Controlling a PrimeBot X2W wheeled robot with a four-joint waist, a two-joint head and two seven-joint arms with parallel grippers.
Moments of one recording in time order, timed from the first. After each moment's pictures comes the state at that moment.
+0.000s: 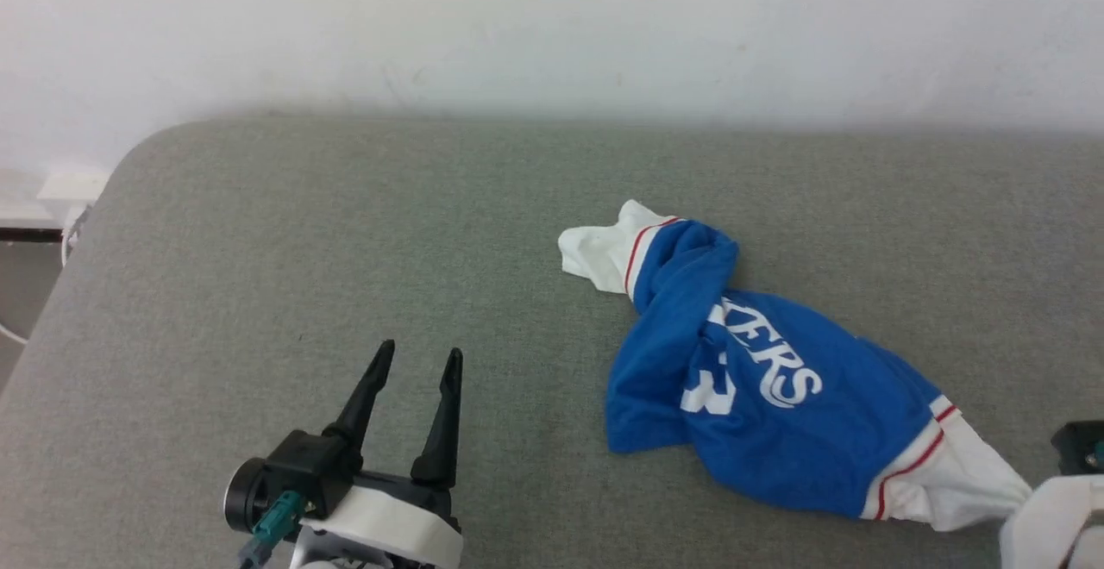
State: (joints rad) left arm 0.00 0.05 -0.15 0.08 -0.18 -0.12 -0.26; right arm 0.13 -0.24 -0.22 0.04 0.08 0.13 0.78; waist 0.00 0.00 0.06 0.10
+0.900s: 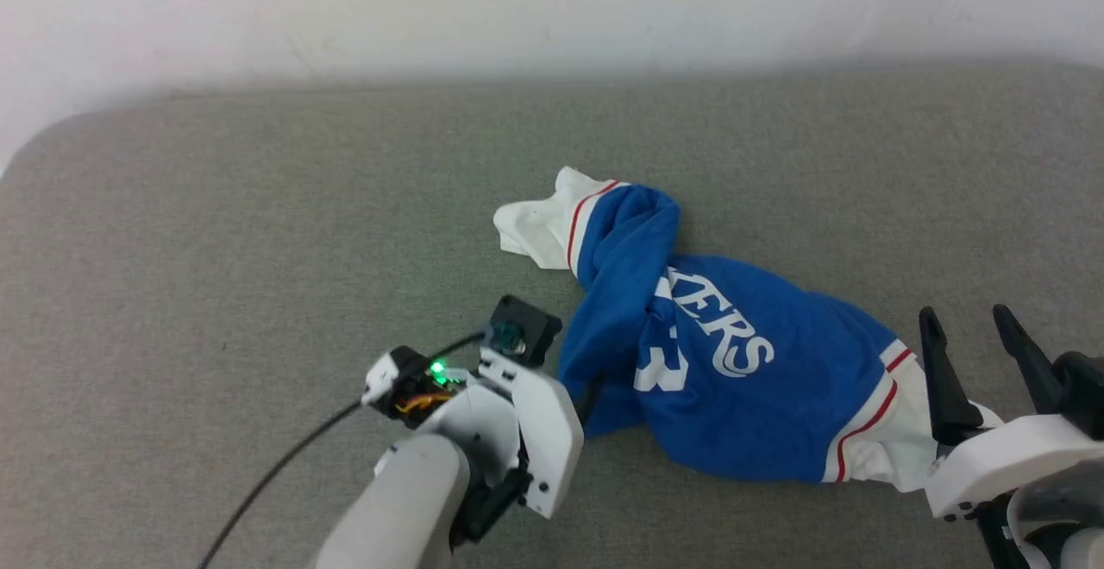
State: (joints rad) left arm -0.33 0.09 -0.48 0.25 -0.25 -0.12 0.38; right arm 0.03 -0.07 -0.16 -0.10 0.13 0.13 0.10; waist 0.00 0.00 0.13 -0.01
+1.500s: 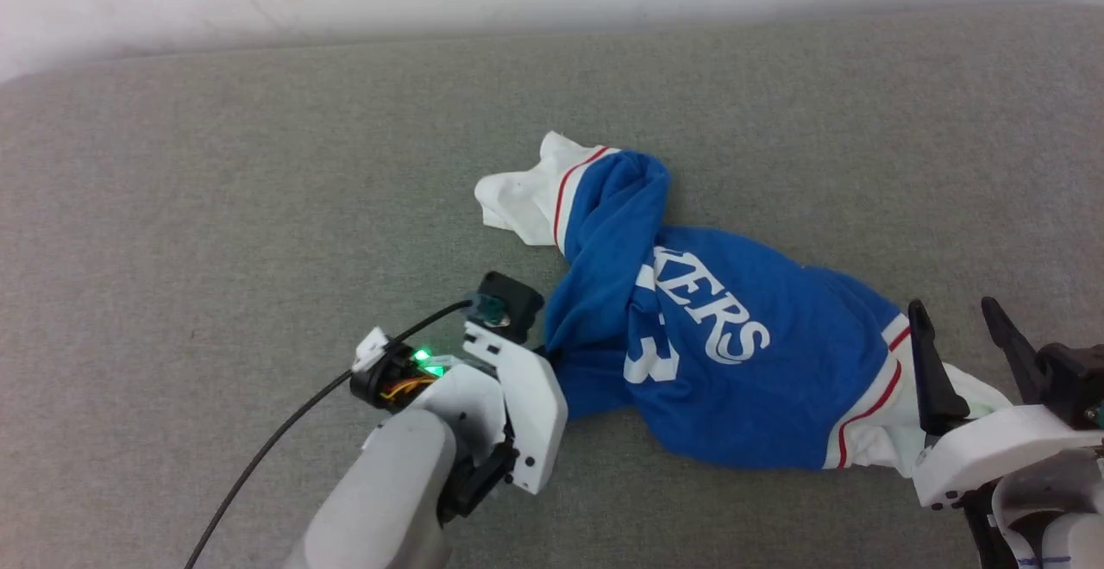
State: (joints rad) left arm -0.41 0.10 -0.47 0.33 -0.29 -0.10 0.51; right arm -0.01 -0.06 -0.15 -0.04 0.10 0.13 0.06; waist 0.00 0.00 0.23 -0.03
